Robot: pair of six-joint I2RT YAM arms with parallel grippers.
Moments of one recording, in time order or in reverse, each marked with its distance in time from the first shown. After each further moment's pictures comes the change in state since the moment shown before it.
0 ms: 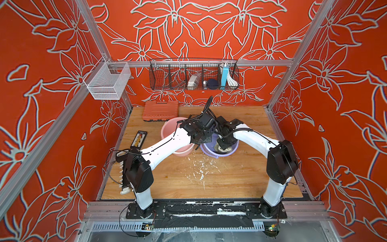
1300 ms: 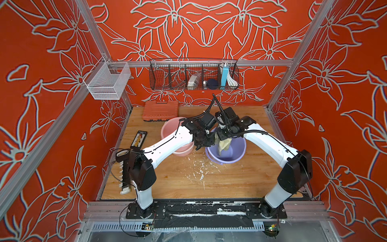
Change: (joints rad) left arm -0.008 0.042 0.090 -0.109 0.214 0.019; right arm -0.014 -0.139 0.045 0.159 -0.126 0.034
